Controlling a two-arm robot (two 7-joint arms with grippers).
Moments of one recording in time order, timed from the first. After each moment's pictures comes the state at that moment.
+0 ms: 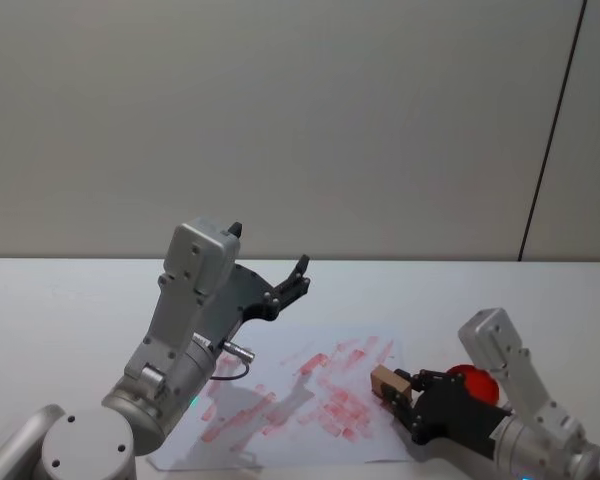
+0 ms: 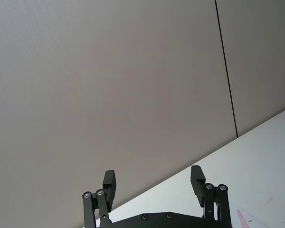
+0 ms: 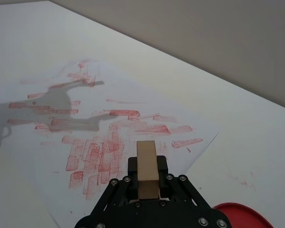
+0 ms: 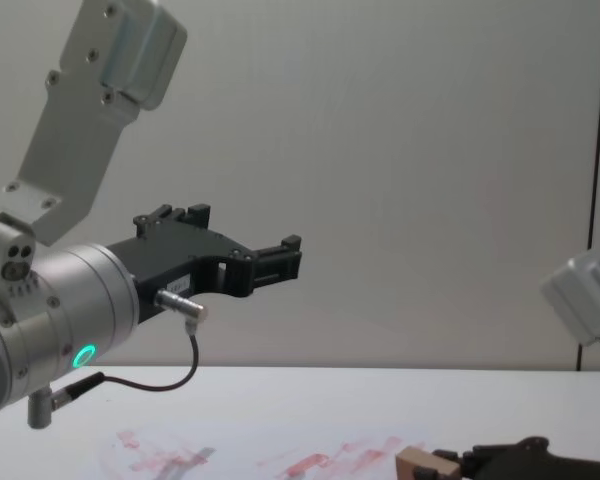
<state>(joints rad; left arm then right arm) -0.24 0.38 0.45 -1.63 -0.20 0.01 -0.01 0.19 0.27 -0.34 -1.34 0.10 0.08 0.52</state>
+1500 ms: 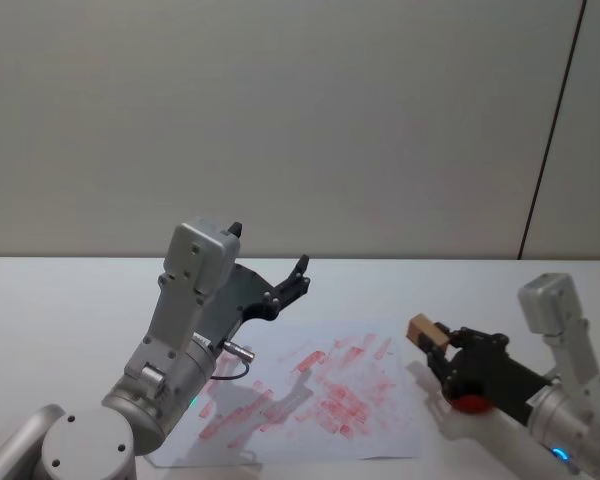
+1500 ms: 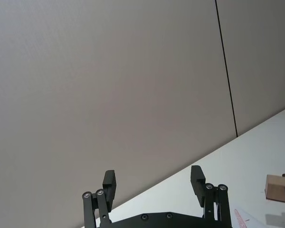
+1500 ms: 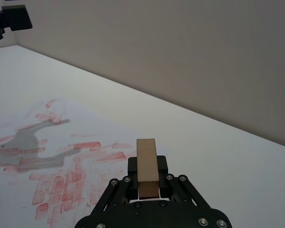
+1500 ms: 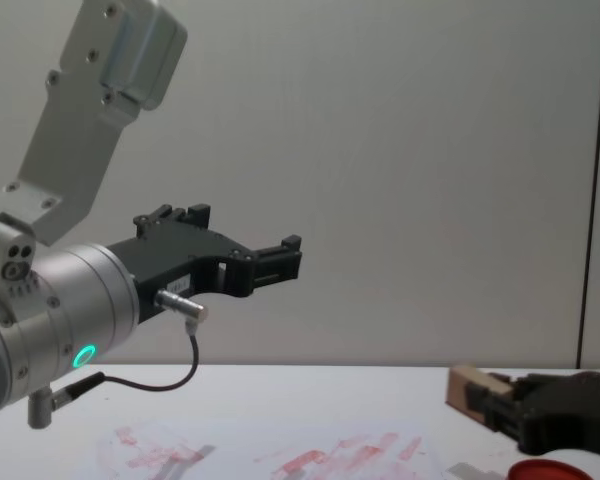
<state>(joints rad) -0.24 0.38 0.45 -1.63 -0.20 0.01 -0.01 0.17 0.31 -0.29 -1.42 0.23 0.05 0.41</state>
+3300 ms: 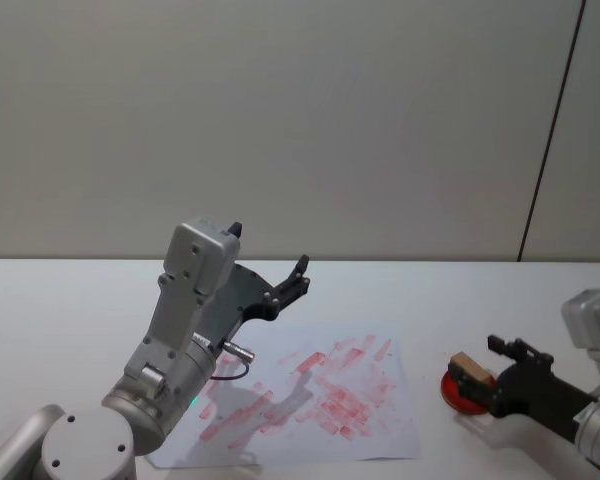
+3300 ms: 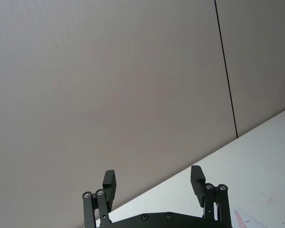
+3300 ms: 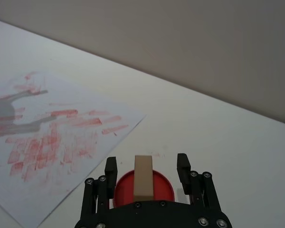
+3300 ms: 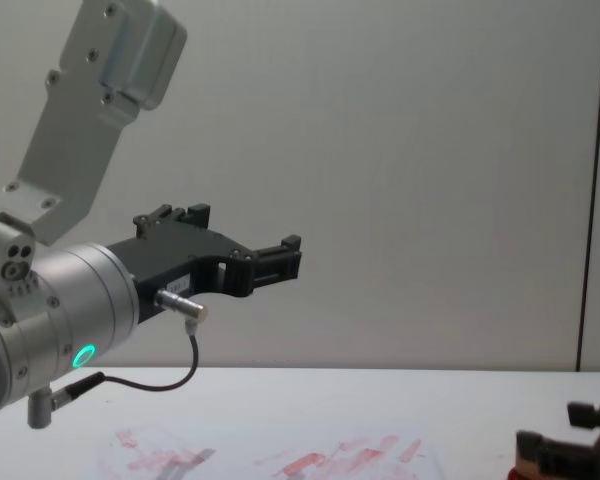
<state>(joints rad) -0.24 0.38 0.45 -1.63 -0.20 0.01 -0.01 0.13 0.39 -0.25 -1.42 0.25 0.08 0.44</state>
